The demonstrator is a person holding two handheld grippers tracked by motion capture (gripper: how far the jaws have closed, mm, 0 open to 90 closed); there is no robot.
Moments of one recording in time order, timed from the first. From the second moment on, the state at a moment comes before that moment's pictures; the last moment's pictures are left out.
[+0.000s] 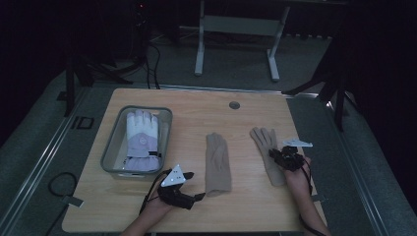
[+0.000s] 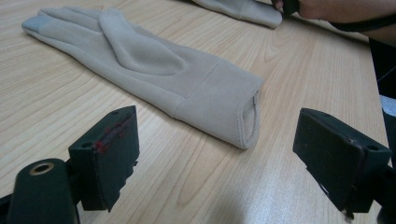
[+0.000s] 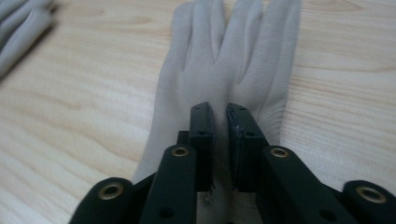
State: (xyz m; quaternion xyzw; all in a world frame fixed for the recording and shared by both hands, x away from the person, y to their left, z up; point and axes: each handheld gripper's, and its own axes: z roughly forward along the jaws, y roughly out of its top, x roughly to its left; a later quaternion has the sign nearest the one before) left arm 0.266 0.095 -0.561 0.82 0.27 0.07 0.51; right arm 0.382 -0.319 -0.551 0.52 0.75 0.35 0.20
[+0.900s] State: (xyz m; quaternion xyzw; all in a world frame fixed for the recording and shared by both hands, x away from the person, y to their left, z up) left arm 0.267 0.095 -0.558 0.81 0.26 0.07 0.52; right arm 0.340 -0.294 -0.543 0.61 0.69 0.32 0.23
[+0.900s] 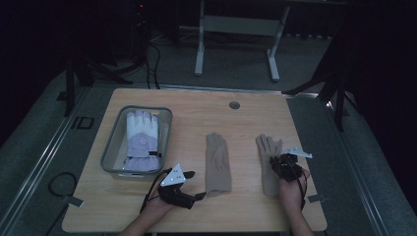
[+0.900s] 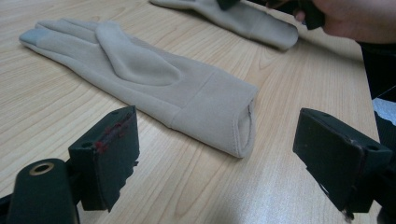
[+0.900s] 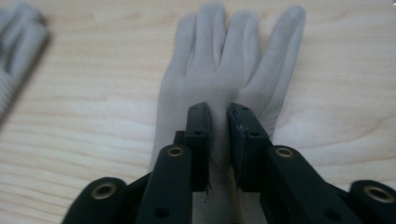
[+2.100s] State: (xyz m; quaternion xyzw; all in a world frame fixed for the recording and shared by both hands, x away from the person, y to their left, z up) left arm 0.264 0.096 -0.557 0.81 0.26 0.08 0.52; right arm 0.329 -0.296 -0.550 0.54 0.74 0.31 0.25
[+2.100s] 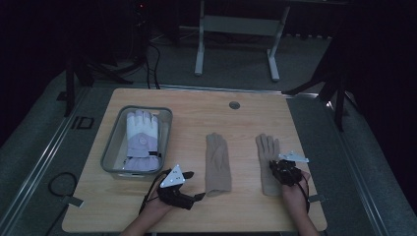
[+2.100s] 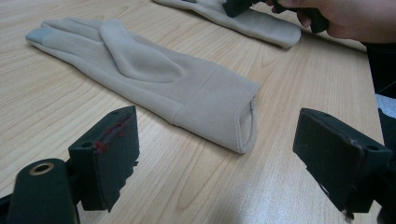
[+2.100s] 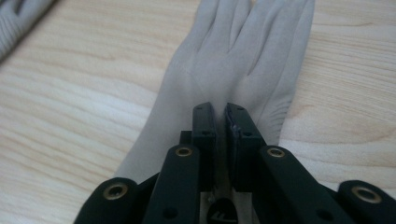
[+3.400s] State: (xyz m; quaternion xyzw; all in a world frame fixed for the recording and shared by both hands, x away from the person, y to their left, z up) left arm 0.262 0.098 -0.556 0.81 0.25 0.09 0.52; right arm 0.332 -0.146 -0.488 0.52 0.72 0.41 0.21
